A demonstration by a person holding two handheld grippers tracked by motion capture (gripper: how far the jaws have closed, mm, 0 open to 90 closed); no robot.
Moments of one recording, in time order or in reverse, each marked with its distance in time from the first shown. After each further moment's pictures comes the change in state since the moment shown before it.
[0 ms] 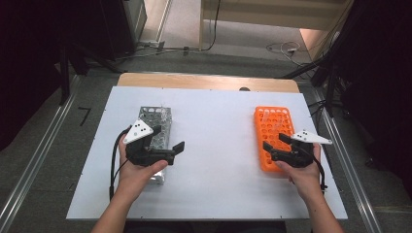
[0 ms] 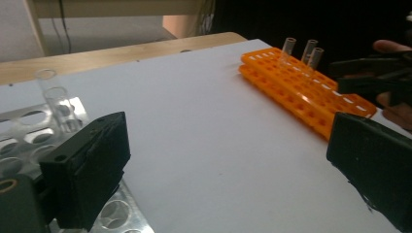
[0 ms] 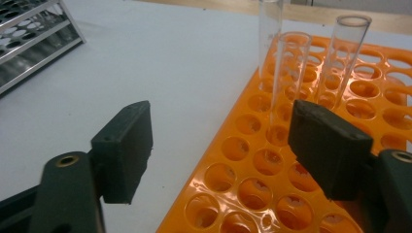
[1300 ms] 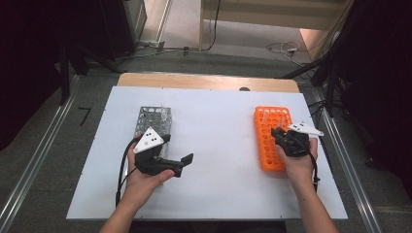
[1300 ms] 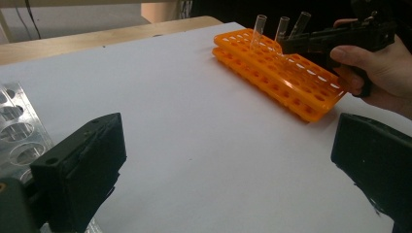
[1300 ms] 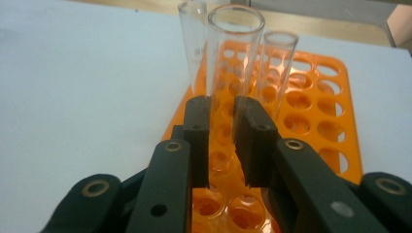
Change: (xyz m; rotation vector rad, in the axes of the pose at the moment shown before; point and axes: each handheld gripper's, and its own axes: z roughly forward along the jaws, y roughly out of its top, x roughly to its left) left arm -0.016 -0.011 0.009 0.039 -0.061 0.023; right arm -0.006 0.012 0.020 -0.014 -0.226 0.013
